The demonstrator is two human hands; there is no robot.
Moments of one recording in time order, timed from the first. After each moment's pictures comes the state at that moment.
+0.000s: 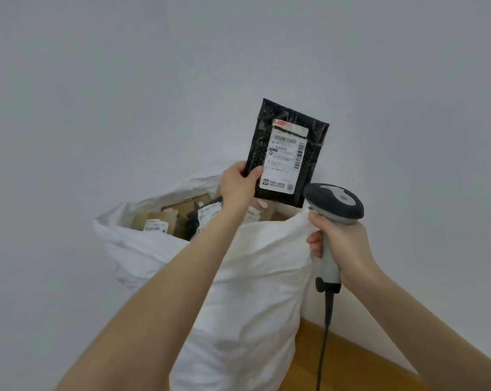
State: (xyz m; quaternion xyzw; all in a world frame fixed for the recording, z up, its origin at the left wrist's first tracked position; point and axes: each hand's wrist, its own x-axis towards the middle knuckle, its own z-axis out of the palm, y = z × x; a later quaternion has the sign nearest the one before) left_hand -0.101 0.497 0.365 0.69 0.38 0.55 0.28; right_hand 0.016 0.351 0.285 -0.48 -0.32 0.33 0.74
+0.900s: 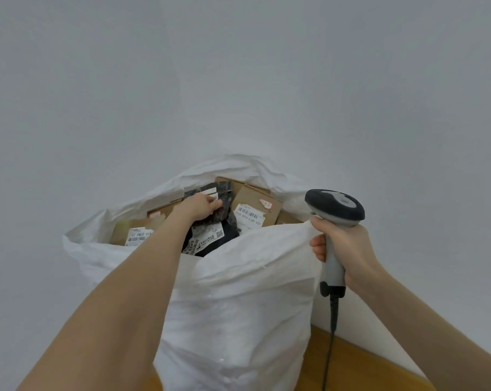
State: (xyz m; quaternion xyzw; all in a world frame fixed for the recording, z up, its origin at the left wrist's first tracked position) left_hand -0.191 0.677 0.331 0.83 0.54 0.11 0.05; right_hand 0.005 0.434 0.270 -0.52 -0.28 0.33 0.74
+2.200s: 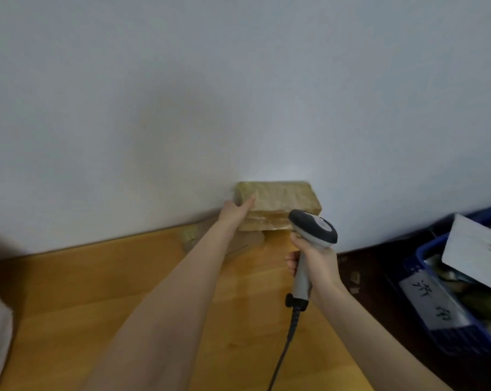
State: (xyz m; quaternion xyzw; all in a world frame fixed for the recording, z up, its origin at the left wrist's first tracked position) left_hand 0.345 0.236 -0.107 0.72 0.41 -0.10 0.55; right_hand 0.283 0.038 -0.062 -0.61 0.21 0.24 0.73
